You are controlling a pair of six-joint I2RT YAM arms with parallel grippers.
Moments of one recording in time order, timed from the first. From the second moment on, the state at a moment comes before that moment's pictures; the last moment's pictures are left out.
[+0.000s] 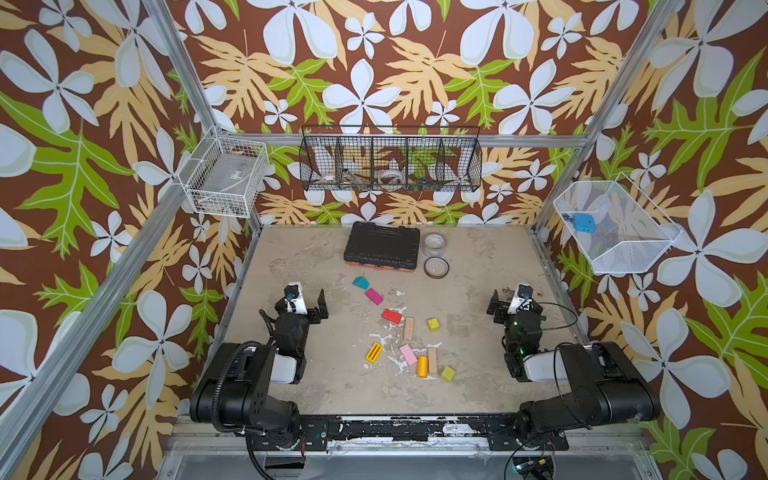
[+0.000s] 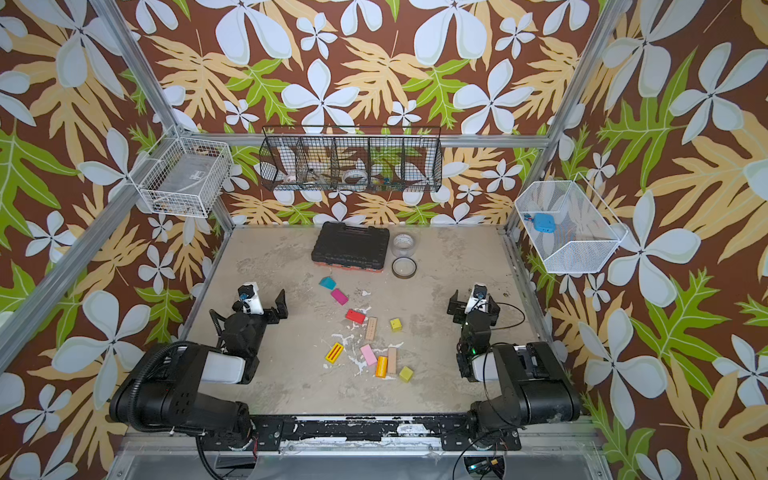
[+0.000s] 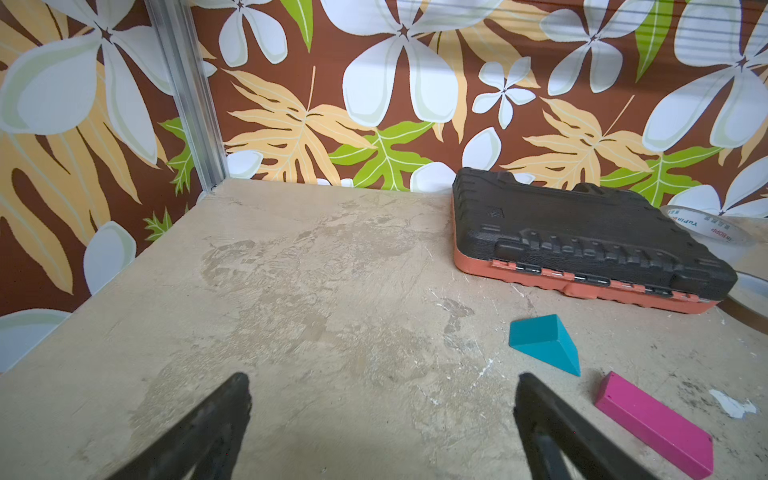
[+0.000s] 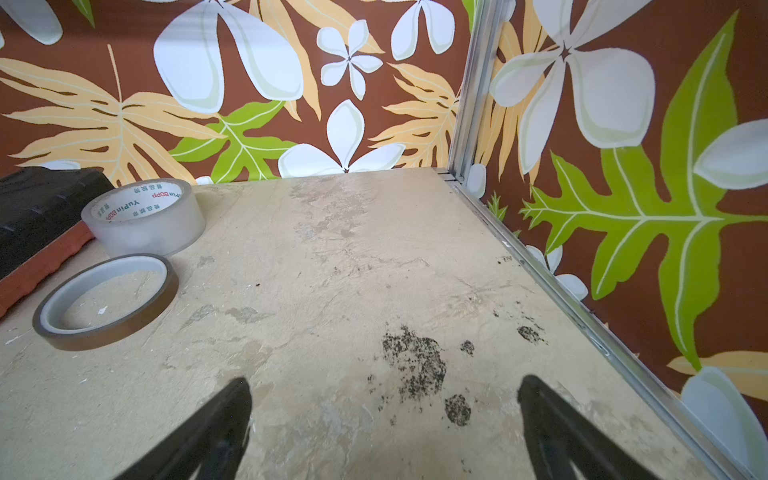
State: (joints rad) left arm -0.05 1.46 0.16 1.18 -0.10 -0.09; right arm 0.06 1.46 0.18 1.11 0.33 0.02
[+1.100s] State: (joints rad) left arm -0.05 1.40 0.16 1.15 -0.10 -0.09; right arm 0.07 1.44 0.18 1.10 0.35 0.02
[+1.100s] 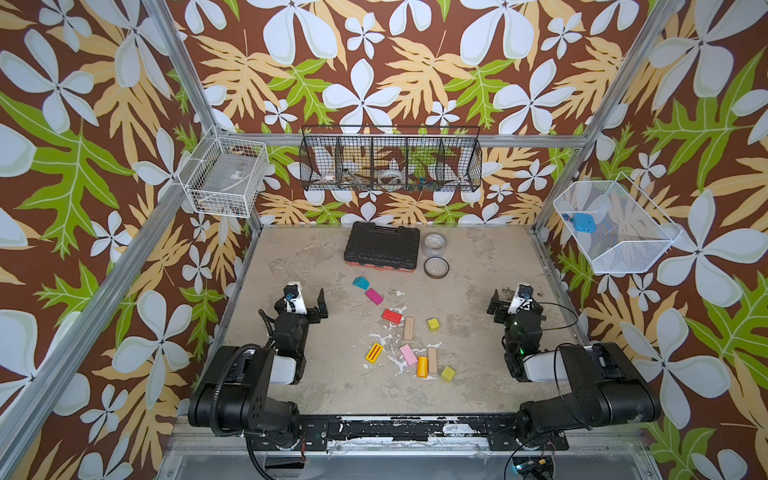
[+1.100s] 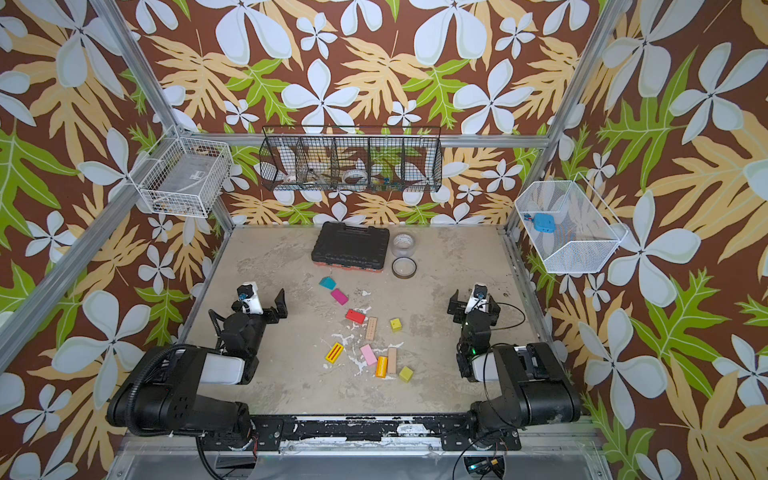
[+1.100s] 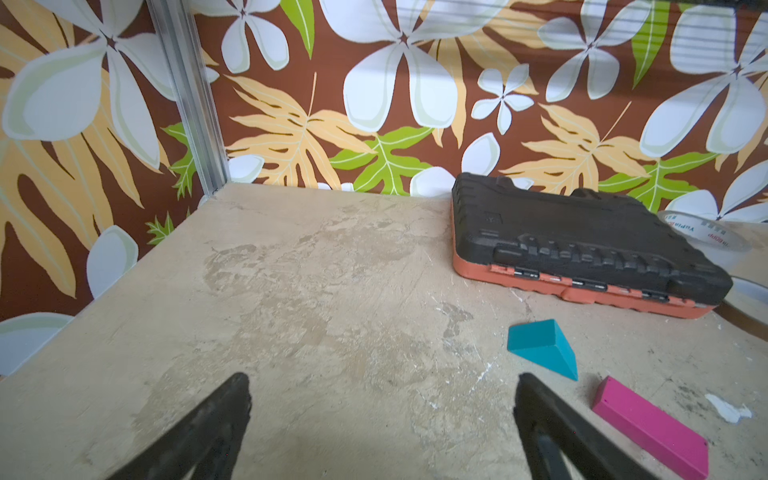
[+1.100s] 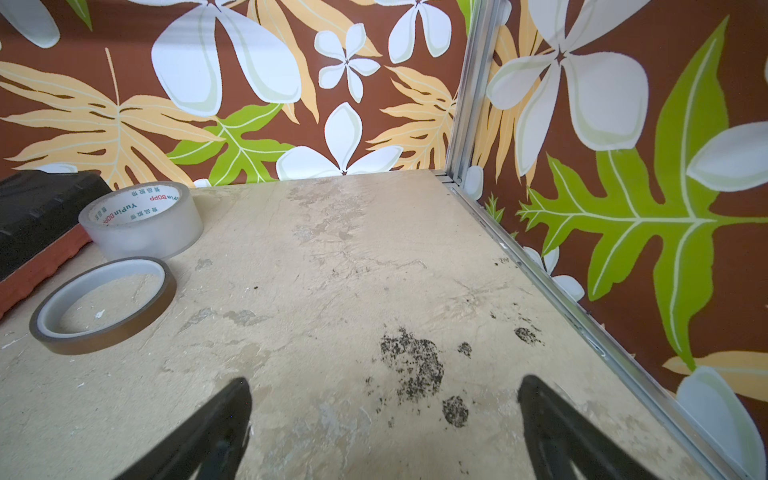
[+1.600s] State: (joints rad) left arm -0.05 0.23 0.38 0.08 0.03 -0.75; right arm 0.15 0.72 0.48 0.25 -0.12 0.52
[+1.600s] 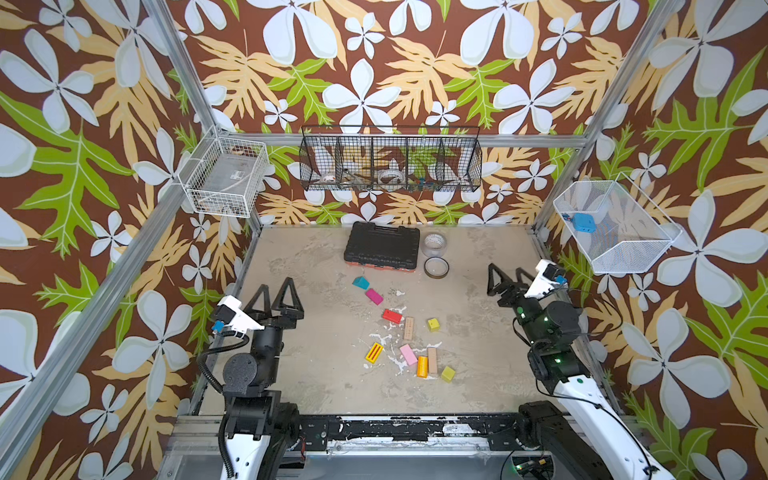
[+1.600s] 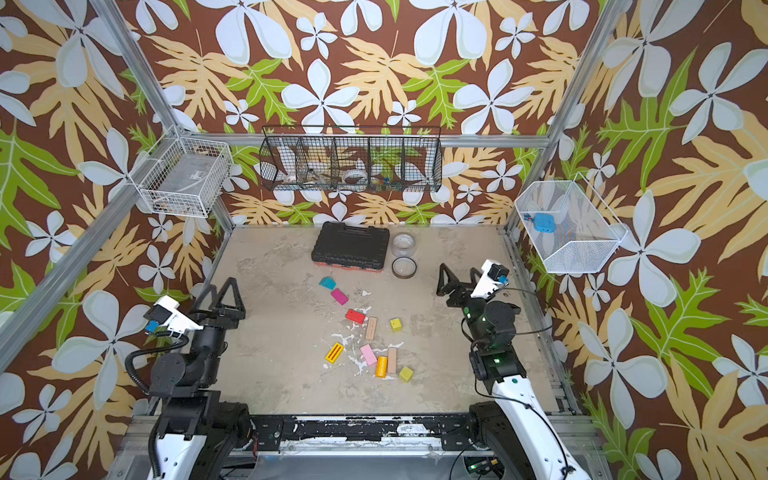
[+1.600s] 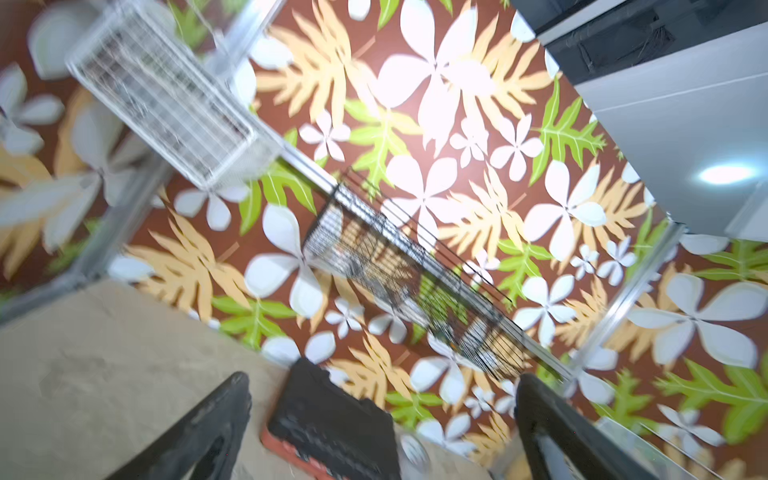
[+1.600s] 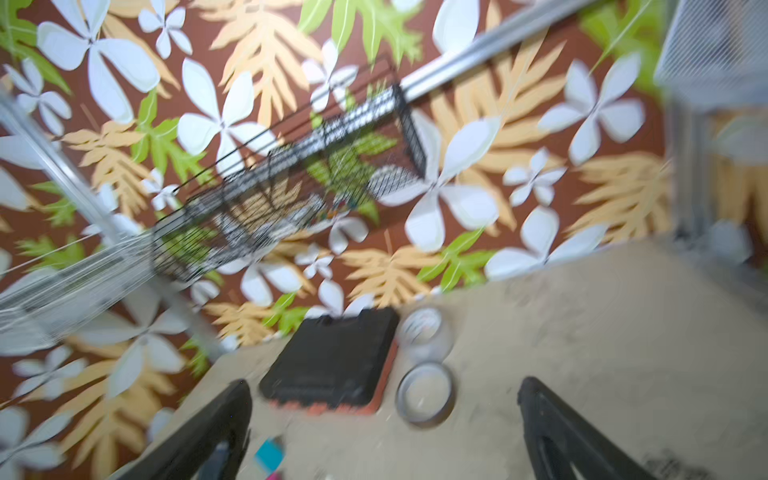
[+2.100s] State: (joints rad) left arm -0.05 0.36 0.75 -0.51 0.27 -0.61; right arm 0.08 0.65 0.57 -0.29 -0.43 0.57
